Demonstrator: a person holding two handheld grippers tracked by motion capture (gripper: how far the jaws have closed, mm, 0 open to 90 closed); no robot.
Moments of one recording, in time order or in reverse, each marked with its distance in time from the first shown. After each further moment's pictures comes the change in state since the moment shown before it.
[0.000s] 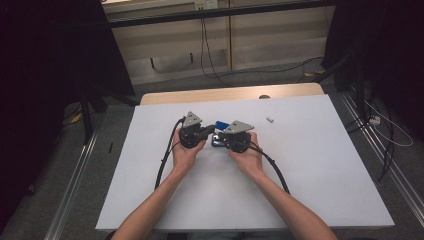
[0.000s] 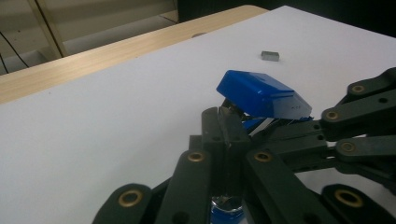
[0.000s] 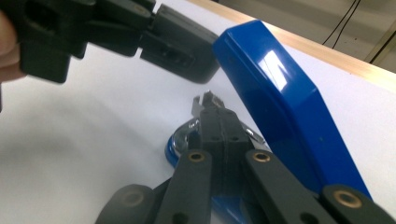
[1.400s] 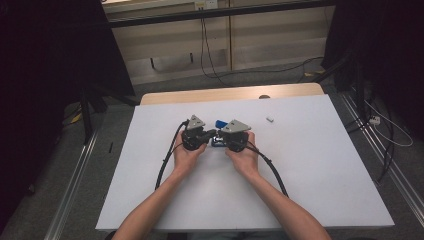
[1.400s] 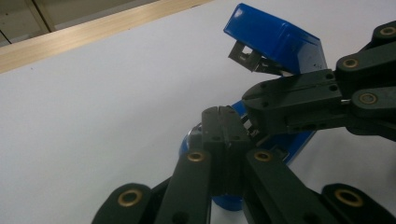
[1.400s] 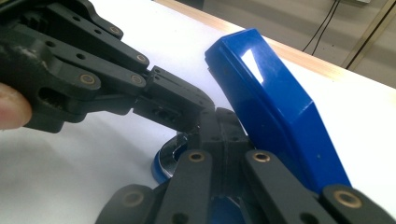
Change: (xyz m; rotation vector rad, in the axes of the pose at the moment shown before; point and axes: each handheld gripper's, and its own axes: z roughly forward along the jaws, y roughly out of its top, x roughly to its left) left arm 0.003 -0.015 0.014 0.072 -0.007 0.026; right arm 0.004 0.002 0.008 -0.022 -0.069 -0.001
